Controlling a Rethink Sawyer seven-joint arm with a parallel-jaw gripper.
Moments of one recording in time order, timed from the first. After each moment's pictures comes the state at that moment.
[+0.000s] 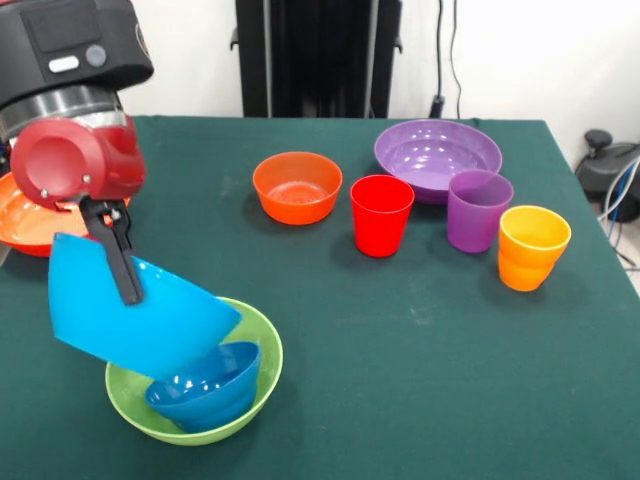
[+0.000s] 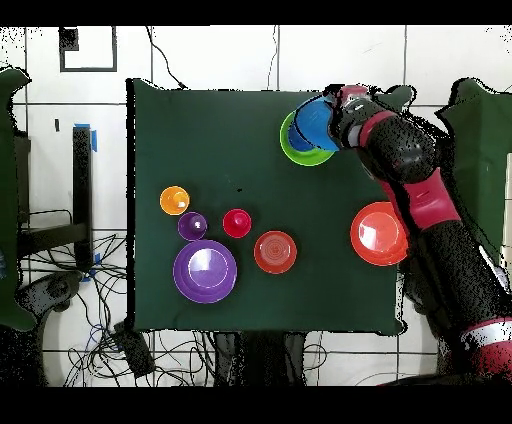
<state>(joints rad) -0.88 -0.48 0.63 1.53 0.27 0.31 2.33</state>
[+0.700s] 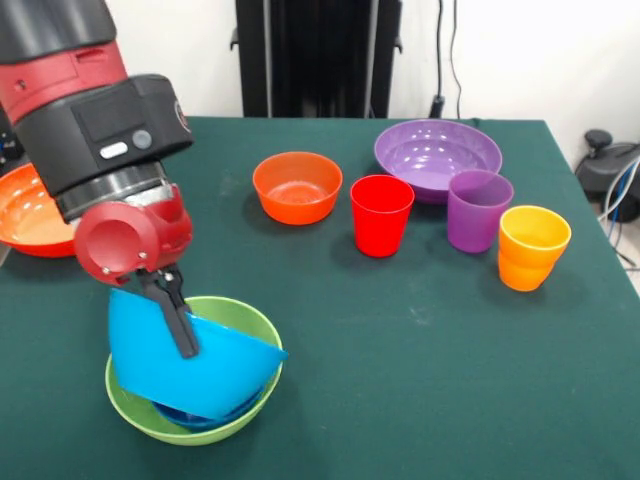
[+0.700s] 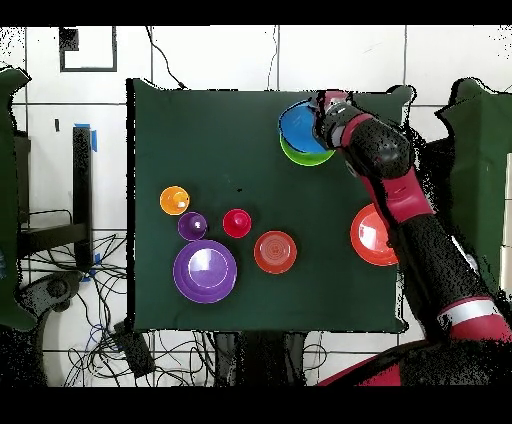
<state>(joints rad) -0.87 -0.35 0.66 1.50 0.27 0.31 2.33</state>
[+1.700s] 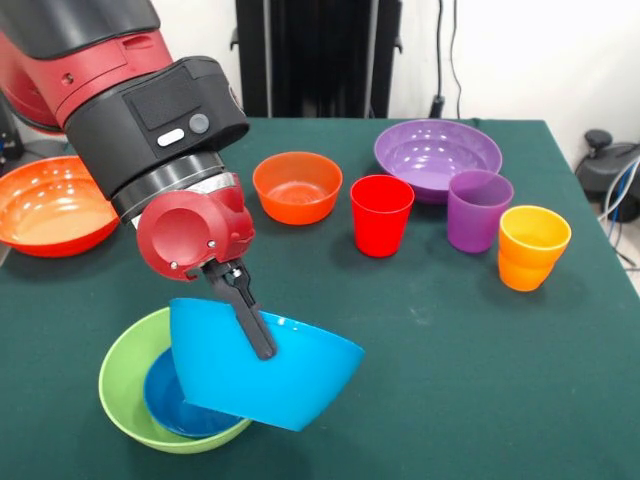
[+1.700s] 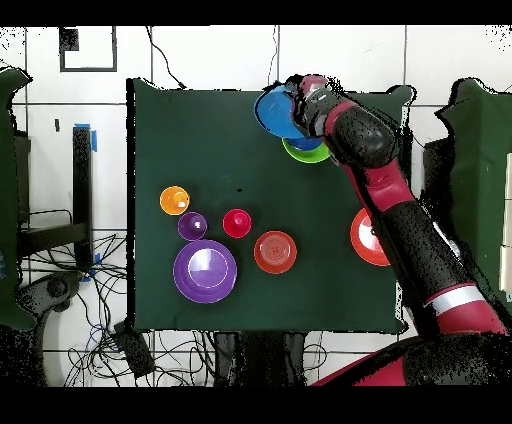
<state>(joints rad) -0.88 -0.33 0.78 1.50 0.27 0.31 2.33</state>
